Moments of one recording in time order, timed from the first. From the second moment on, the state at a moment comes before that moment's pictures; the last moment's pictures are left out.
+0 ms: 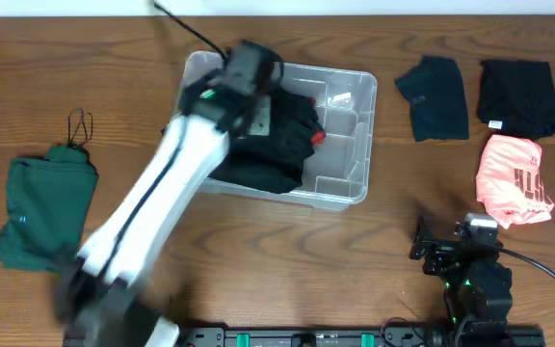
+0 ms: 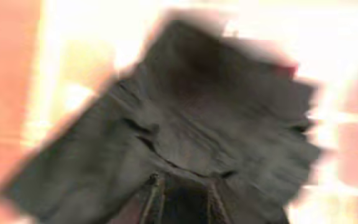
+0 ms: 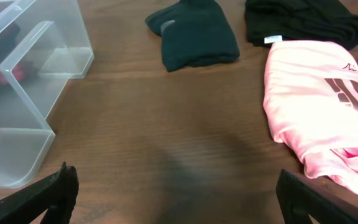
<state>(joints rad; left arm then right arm) -0.45 1.61 1.57 -0.94 -0.22 -0.31 0.06 0.01 0.16 -0.59 0.11 0.15</state>
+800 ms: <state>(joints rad) -0.01 1.24 1.58 -1.06 0.07 -0.06 0.06 0.01 0.15 -0.54 -0.08 0.33</state>
